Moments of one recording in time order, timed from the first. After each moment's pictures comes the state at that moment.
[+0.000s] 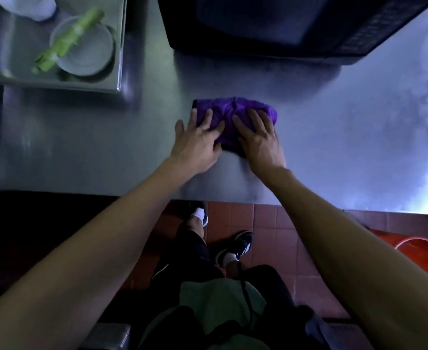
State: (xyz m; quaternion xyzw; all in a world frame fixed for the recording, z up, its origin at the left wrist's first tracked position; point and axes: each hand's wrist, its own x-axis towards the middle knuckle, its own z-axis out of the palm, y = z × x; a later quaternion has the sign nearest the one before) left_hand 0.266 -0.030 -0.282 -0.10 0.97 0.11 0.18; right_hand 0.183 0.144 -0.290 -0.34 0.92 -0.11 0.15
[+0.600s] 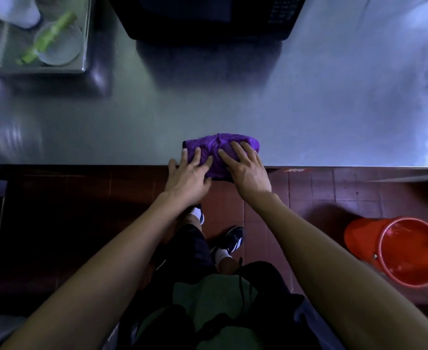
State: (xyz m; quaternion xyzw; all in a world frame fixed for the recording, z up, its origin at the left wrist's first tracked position) left_hand 0.371 0.138 -0.271 -0.11 0.96 0.08 0.24; right_hand 0.286 0.305 -0.288 -0.37 0.91 -0.11 0.14
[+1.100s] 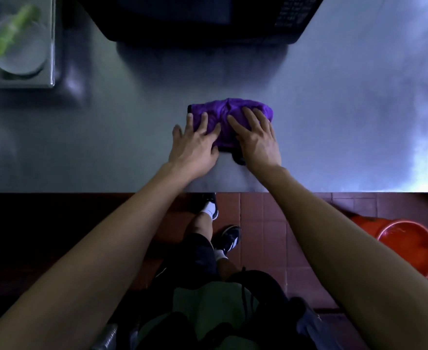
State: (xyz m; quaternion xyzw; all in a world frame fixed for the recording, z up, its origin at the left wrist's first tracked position) left_hand 0.236 0.096 -0.281 -0.09 0.97 0.08 0.20; right_hand 0.158 0.263 -0.297 -0.32 0.93 -0.12 0.11
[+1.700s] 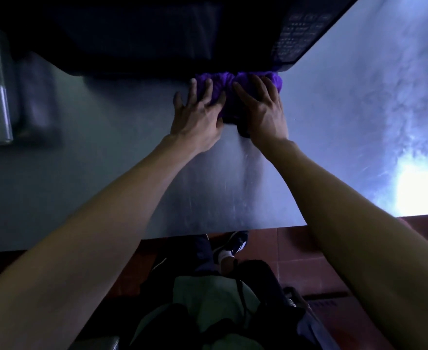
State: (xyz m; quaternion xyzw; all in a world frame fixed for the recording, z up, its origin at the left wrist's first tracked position) left_hand 0.082 0.061 -0.284 -0.06 0.97 0.13 0.18; right_hand 0.013 0.227 -0.286 -0.28 0.95 -0.09 0.14
